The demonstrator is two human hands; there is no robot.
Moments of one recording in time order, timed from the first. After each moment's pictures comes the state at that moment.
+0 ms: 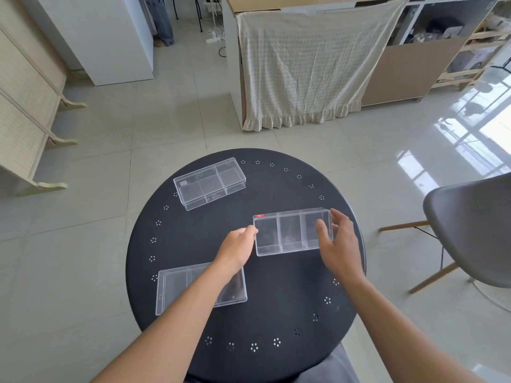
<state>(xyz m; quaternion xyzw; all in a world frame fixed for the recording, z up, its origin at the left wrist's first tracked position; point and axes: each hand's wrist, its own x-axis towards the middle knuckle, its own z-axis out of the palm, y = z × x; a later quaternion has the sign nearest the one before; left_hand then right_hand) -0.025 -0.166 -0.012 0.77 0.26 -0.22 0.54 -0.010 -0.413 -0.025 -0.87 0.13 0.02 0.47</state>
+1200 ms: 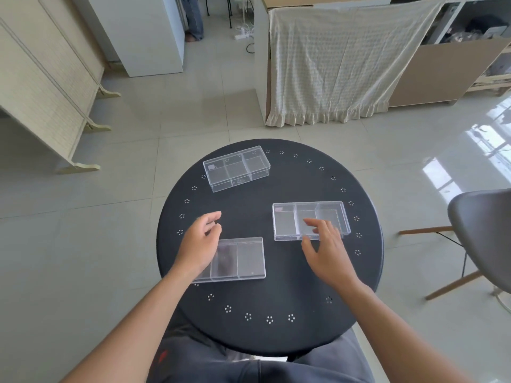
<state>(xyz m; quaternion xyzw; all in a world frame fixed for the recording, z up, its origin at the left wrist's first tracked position) -0.115 -0.063 -0.001 0.82 0.25 -0.03 0.51 -0.067 -0.369 -0.031 -0.91 -0.07 0.08 0.39</state>
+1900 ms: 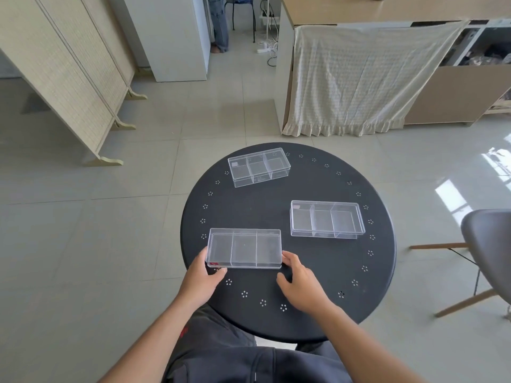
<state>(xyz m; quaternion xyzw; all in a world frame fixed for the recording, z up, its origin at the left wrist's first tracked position) -0.229 -0.038 -0.057 0.83 0.29 -0.09 0.47 -0.155 -0.307 -0.054 -0.89 -0.12 0.27 0.36</state>
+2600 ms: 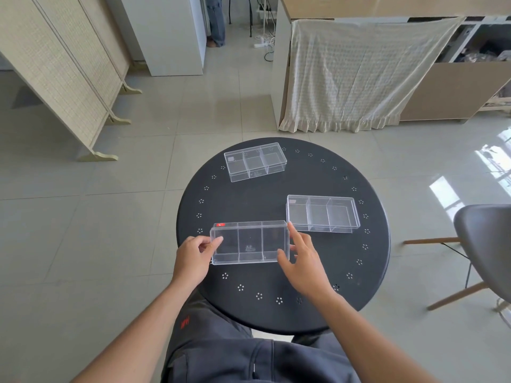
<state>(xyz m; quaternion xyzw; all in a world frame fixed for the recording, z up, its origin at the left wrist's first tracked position) -0.204 -0.028 -0.050 0.87 0.30 0.02 0.40 -0.142 -0.307 -0.035 -0.89 -0.09 0.16 0.41</state>
